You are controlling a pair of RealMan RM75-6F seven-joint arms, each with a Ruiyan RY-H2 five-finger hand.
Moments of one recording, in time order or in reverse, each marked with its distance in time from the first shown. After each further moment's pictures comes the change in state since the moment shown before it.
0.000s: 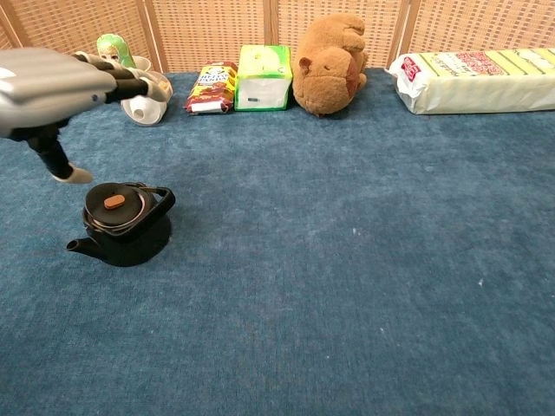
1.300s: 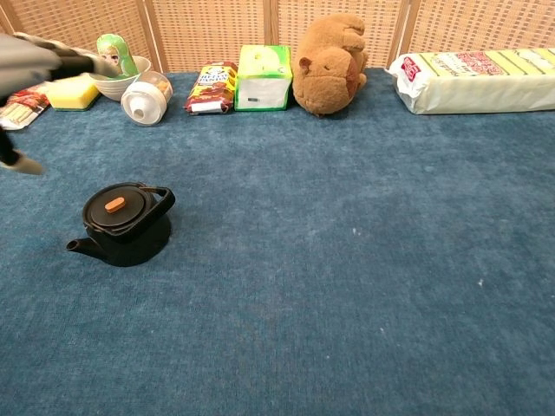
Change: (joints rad) left arm 0.069 0.139 0.028 -0.041 0.052 0.038 -0.127; right arm 0.001 -0.004 0.000 0.005 0.001 -0.001 -0.008
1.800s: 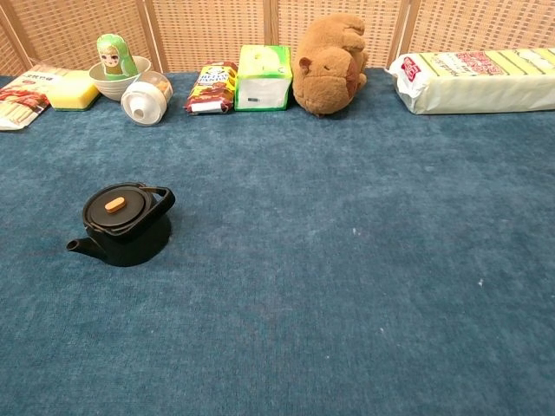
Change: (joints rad) left arm 0.326 0.144 0.131 0.149 0.364 0.300 -0.506; right arm -0.001 -0.016 -0.006 -0.002 -0.017 0.013 -0.030
